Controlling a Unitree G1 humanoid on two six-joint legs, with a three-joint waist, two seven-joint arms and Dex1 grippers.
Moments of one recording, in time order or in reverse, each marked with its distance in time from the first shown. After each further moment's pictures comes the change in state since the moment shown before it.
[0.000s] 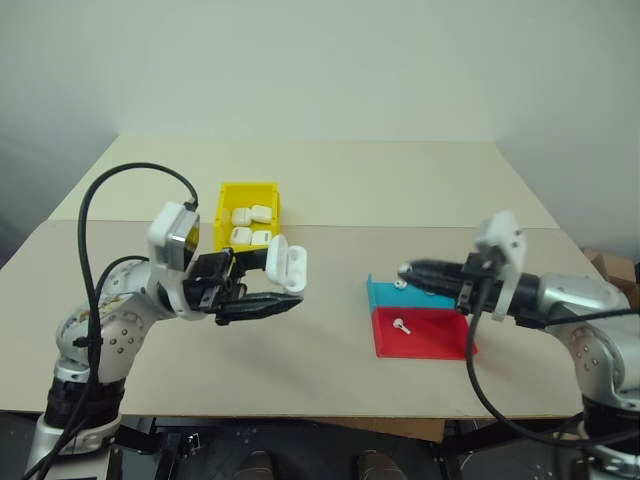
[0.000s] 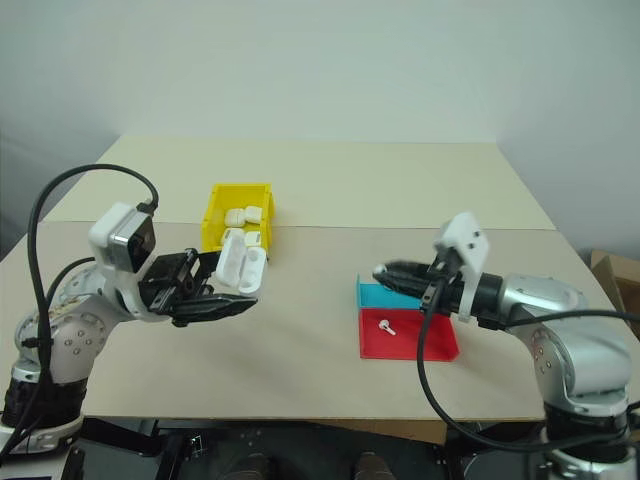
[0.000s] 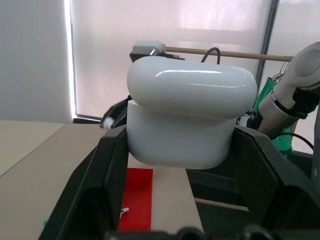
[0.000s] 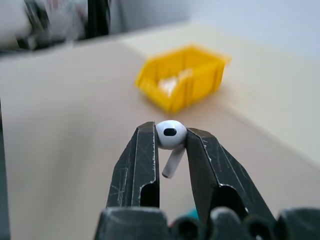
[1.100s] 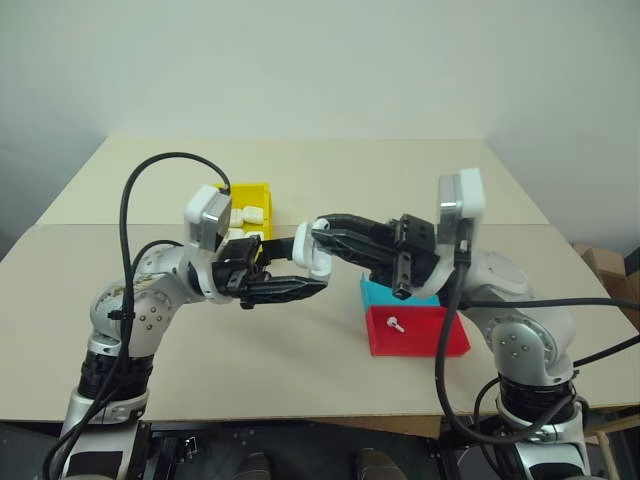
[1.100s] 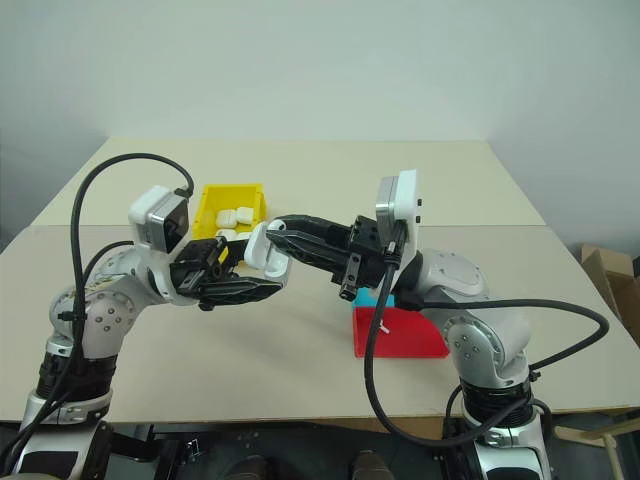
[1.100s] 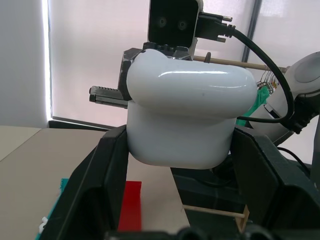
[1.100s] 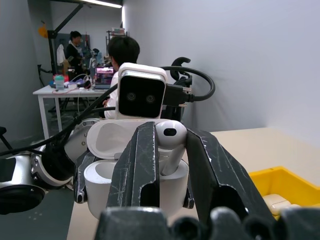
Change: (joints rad) left arm -0.097 -0.061 -0.061 0.062 0.027 0.055 -0.009; right arm -0.177 0.137 0.354 0.044 0.158 -0.241 -0.100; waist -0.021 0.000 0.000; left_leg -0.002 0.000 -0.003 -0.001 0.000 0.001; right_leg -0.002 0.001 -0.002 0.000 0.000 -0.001
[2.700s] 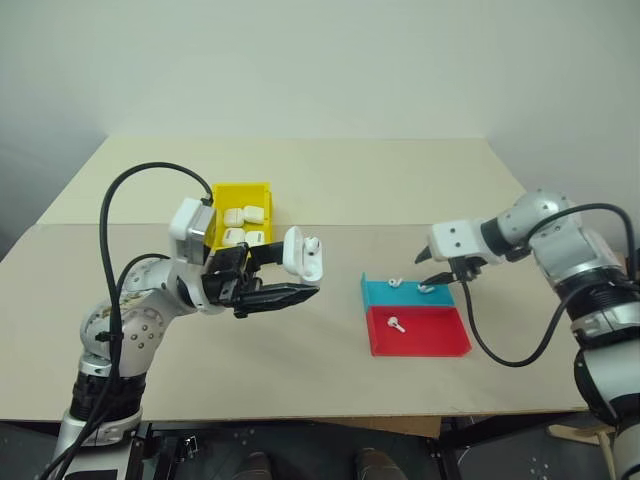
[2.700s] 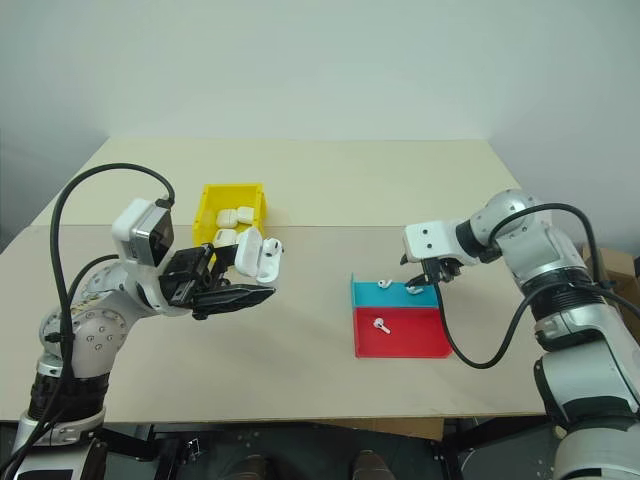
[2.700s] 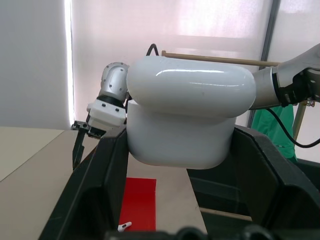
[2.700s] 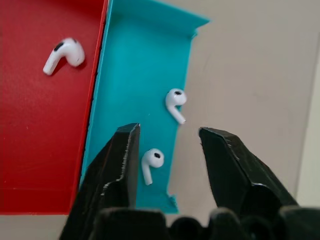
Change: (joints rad) left arm 0.100 -0.003 0.051 -0.077 0.017 -0.064 0.037; right arm -0.463 -0.421 0.443 1.216 -0.922 -0.871 0.680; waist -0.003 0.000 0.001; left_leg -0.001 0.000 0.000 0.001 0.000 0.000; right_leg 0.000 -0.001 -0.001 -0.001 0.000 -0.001
